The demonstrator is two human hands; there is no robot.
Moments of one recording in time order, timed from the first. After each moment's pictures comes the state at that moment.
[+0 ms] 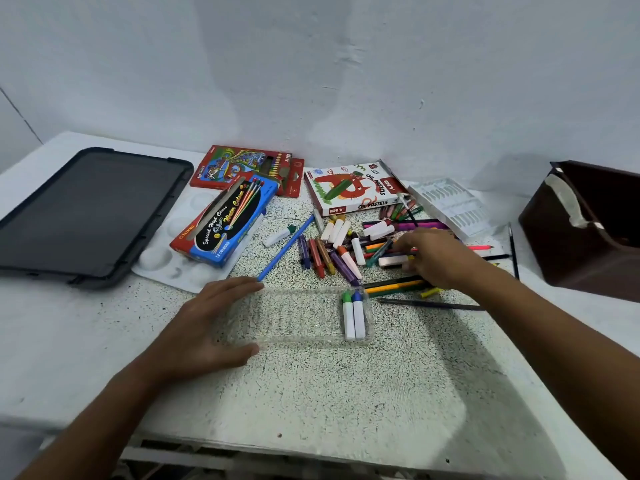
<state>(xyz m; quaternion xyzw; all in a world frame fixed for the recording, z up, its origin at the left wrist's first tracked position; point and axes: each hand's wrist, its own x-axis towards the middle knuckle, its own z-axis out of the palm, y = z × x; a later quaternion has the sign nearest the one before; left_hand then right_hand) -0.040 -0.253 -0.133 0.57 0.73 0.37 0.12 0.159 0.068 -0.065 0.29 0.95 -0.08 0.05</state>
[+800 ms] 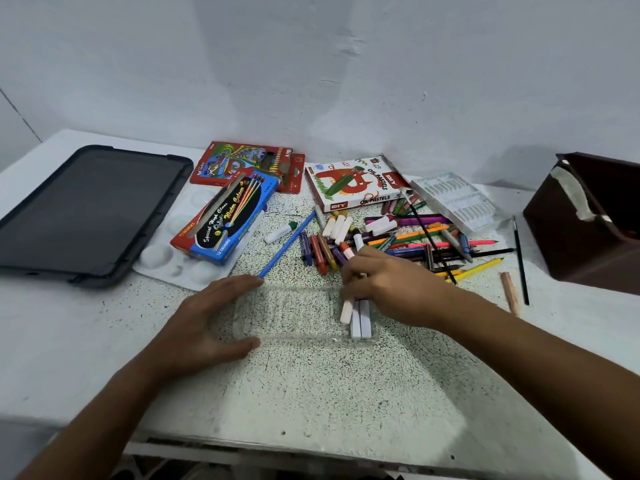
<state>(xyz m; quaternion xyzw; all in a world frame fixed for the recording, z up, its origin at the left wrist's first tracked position) -0.042 -0.252 -0.133 0.55 0.72 0.40 0.16 0.149 -0.007 -0.065 -0.07 1.00 -0.05 -0.03</state>
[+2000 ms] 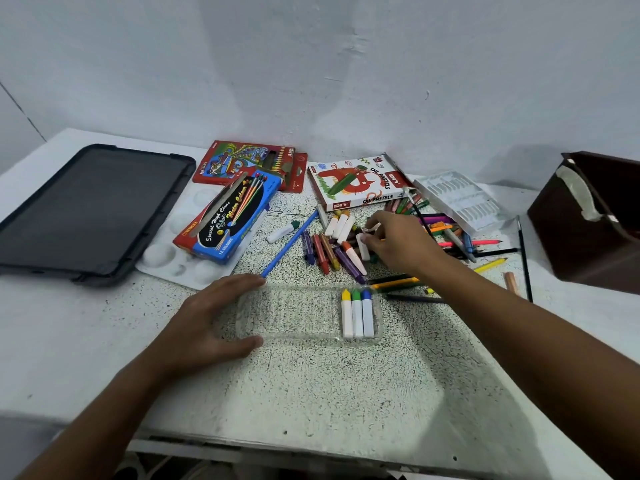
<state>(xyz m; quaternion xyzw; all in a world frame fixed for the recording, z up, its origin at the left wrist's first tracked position) -0.041 -0.252 -0.130 0.56 0.72 0.40 0.14 0.110 0.032 -0.066 0.32 0.92 -0.20 -0.04</state>
